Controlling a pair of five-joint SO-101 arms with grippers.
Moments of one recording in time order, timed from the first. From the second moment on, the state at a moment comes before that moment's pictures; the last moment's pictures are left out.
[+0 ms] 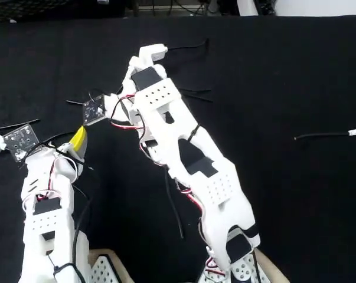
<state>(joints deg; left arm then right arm) -20.2 -56.6 89.8 5.1 12.4 -32.2 41.0 -41.5 99.8 68.6</state>
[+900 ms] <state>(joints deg) -20.2 -56.6 89.8 5.1 12.4 -28.6 45.1 -45.6 98.2 80.6</state>
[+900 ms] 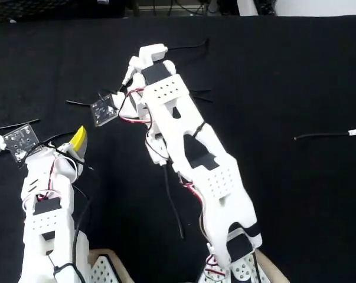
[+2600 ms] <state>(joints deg) -3.8 -56.0 91.5 5.1 1.5 -22.5 50.7 -47.2 99.6 80.7</state>
